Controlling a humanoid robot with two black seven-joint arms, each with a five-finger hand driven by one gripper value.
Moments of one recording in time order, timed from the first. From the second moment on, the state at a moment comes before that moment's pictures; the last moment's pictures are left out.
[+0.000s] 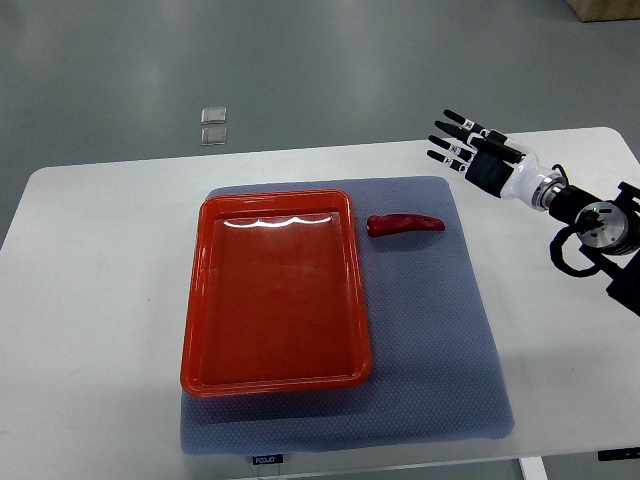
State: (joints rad) left arm 0.00 0.00 0.07 -0.17 0.12 0.02 -0.01; right arm 0.83 -0.34 0.50 0.58 0.27 0.46 0.03
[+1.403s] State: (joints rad) left arm 0.00 0.00 0.07 -0.17 0.12 0.02 -0.01; right arm 1.13 -0.27 0.15 0.73 -1.28 0.31 0.10
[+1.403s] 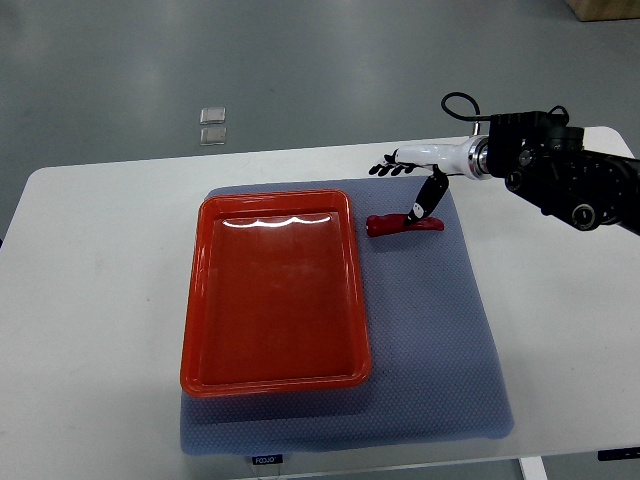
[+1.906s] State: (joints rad) left arm 0.00 0.00 0.07 -0.17 0.12 0.02 -0.01; right arm 1.07 -0.25 0.10 0.66 -1.31 0.21 0.10
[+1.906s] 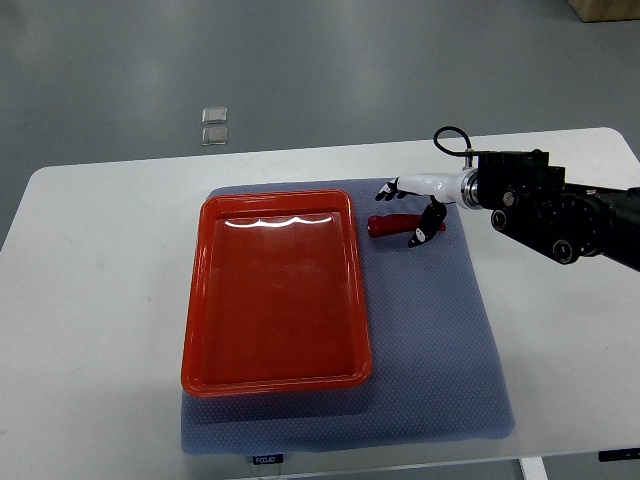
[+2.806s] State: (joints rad) left arm 0.00 0.00 0.07 -0.17 0.12 0.02 -0.01; right arm 1.11 -0.27 0.09 0.66 -1.29 0.18 0.10
